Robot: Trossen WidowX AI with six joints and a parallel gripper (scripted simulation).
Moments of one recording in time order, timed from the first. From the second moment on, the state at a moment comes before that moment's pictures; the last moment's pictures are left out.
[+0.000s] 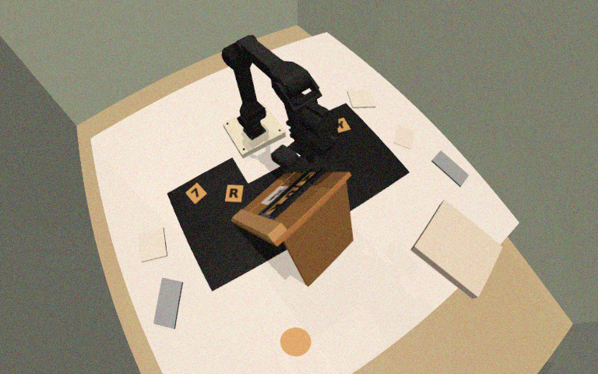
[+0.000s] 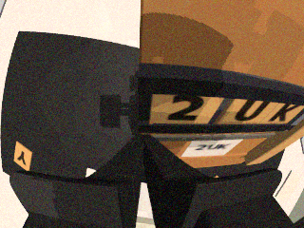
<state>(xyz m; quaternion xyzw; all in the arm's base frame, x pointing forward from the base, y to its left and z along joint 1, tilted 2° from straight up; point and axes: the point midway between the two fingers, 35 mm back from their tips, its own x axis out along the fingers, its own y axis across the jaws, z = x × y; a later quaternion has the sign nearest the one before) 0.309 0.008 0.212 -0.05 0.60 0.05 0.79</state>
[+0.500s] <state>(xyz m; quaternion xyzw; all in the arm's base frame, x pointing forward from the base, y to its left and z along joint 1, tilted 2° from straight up) 0.310 0.013 0.210 -0.06 0.63 0.05 0.77</state>
